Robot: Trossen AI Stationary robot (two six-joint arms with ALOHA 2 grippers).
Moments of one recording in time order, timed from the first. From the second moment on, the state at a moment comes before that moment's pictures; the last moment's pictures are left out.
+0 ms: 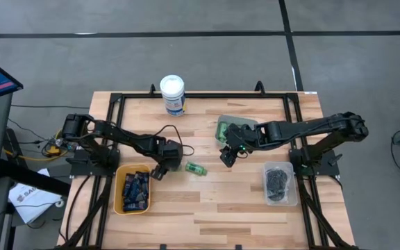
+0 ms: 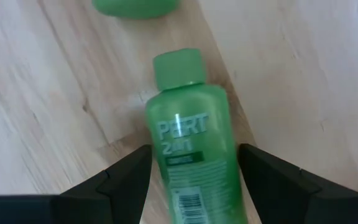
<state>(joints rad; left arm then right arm) -0.02 1.67 0.82 -0.50 -0.02 0.41 0.11 1.45 1.22 -0.72 0.26 0.67</state>
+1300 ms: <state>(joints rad) -0.02 1.20 0.82 -0.41 -0.18 -0.09 0.11 1.45 1.22 -0.41 0.26 0.56</state>
